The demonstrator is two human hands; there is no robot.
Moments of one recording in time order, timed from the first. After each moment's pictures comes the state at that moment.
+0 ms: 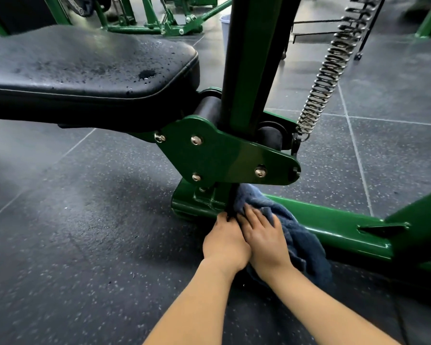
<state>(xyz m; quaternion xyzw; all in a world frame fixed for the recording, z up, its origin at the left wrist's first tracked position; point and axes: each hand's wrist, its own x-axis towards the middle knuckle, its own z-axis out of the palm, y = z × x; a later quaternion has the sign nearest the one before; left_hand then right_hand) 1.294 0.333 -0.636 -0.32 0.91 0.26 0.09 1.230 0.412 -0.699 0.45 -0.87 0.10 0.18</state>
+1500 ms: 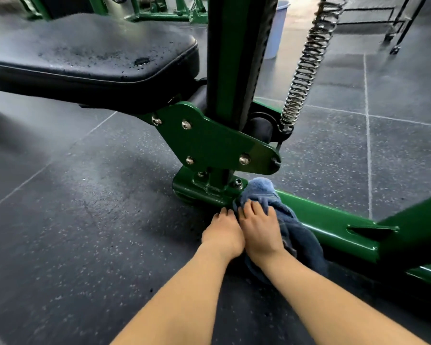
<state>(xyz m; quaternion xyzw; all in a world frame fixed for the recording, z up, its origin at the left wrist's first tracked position) 1.285 0.360 -0.648 -0.37 0.88 0.25 0.15 1.221 0.430 -0.679 0.50 -0.86 -0.02 0.07</state>
